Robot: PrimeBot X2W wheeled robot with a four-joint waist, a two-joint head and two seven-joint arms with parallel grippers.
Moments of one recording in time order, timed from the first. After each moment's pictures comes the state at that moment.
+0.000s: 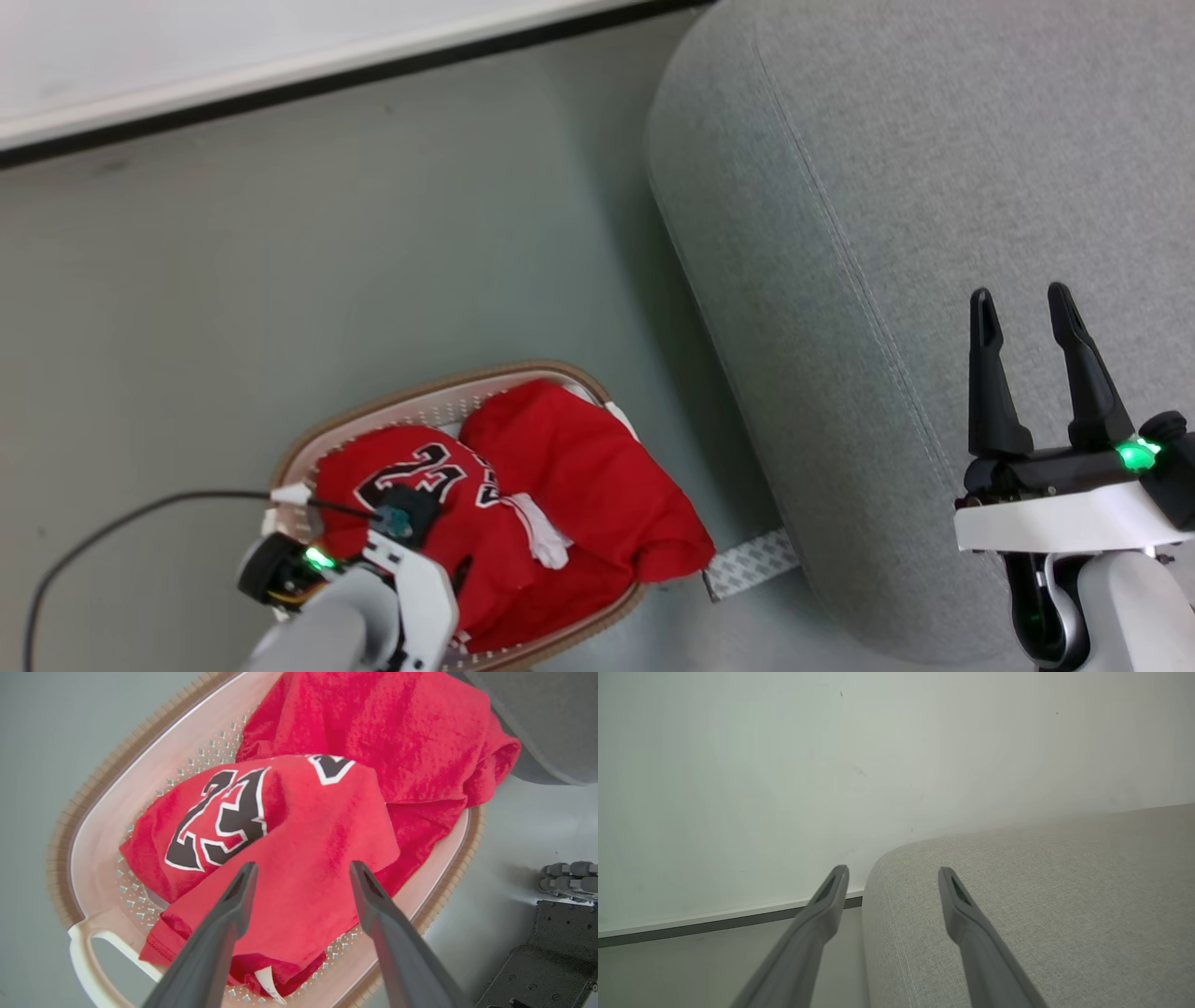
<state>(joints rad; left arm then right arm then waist) -0.60 0.18 -0.61 1.04 -0.19 -0.13 -0.03 -0.32 -0.06 0.06 0.14 0.34 0.13 -0.26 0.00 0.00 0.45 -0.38</state>
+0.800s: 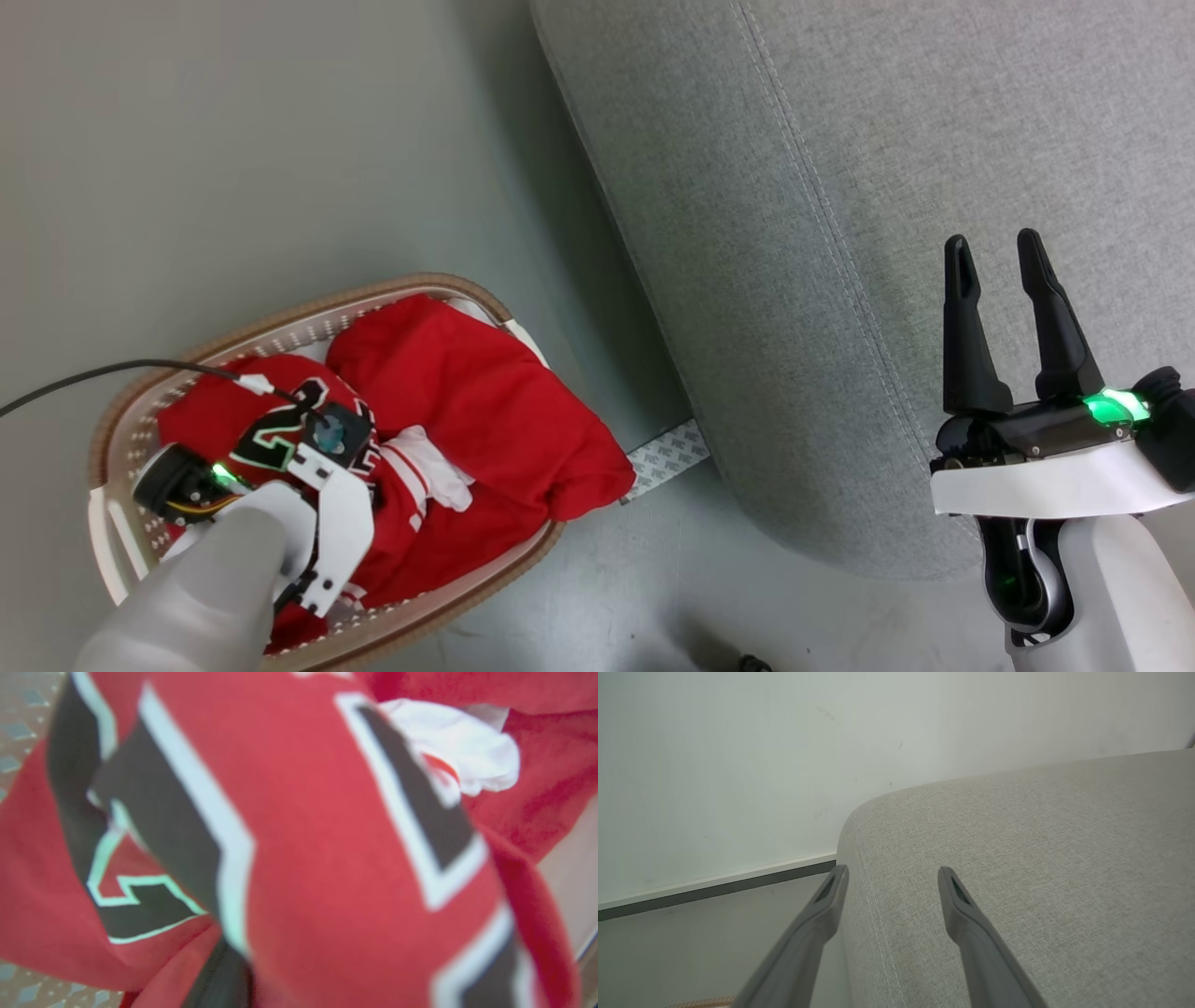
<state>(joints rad) -0.85 0.30 -0.94 1.22 -0.35 -0.13 0.10 -0.40 -0.05 0.14 0.11 0.47 0.13 -0.26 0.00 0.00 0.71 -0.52</state>
